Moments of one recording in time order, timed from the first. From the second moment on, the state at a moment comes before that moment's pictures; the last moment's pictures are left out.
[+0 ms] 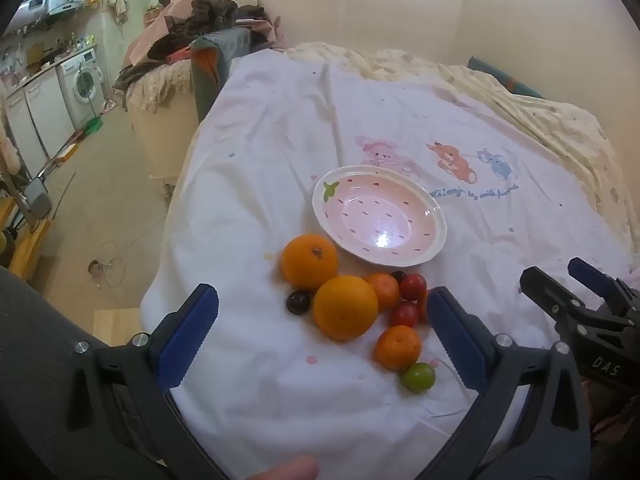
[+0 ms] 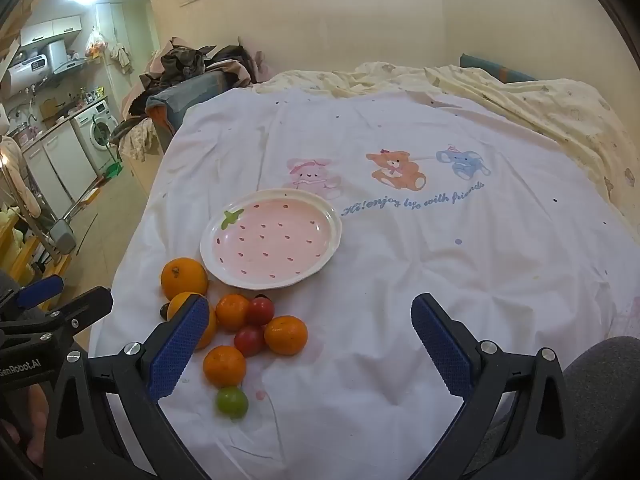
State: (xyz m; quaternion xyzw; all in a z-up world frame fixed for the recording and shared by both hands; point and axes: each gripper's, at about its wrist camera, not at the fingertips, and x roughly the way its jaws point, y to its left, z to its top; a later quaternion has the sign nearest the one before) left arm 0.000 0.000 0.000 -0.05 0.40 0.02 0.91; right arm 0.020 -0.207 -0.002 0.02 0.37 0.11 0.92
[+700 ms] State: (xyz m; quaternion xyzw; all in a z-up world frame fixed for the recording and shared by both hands) left arm -0.002 -0.002 0.002 -0.06 0.40 0.02 0.91; right arm 0.020 -0.206 -0.001 0.01 0.37 0.11 0.92
